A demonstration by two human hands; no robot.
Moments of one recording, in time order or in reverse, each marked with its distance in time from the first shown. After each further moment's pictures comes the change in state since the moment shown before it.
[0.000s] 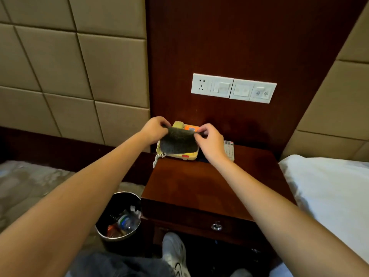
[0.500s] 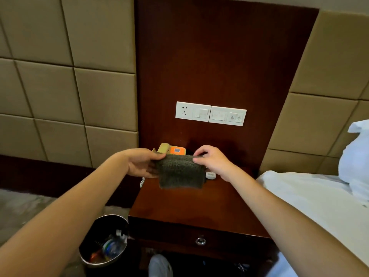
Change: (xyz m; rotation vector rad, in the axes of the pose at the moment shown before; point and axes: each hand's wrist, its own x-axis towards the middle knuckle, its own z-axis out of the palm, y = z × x) left_hand -0.057 0.032 -0.021 -0.665 -0.597 -0.473; right_hand -0.028 -0.031 -0.088 0.033 -0.323 0.189
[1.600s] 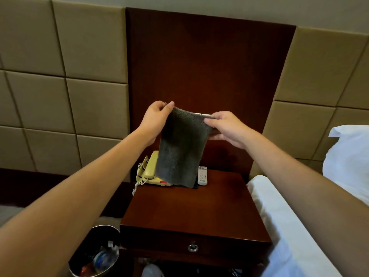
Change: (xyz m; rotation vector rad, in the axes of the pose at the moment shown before) left_hand -0.023 0.091 0.064 0.136 0.395 0.893; right_hand -0.025 -0.088 -0.082 0.186 0.040 -0.138
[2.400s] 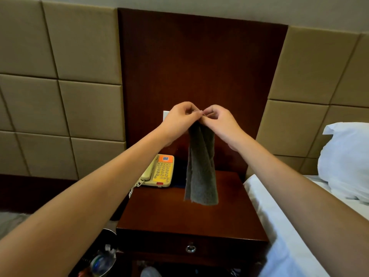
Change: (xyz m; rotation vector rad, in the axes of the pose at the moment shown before) left_hand -0.022 0.033 0.052 0.122 -0.296 0.133; right_hand -0.004 0.007 -0.001 -0.255 0.222 -0.251
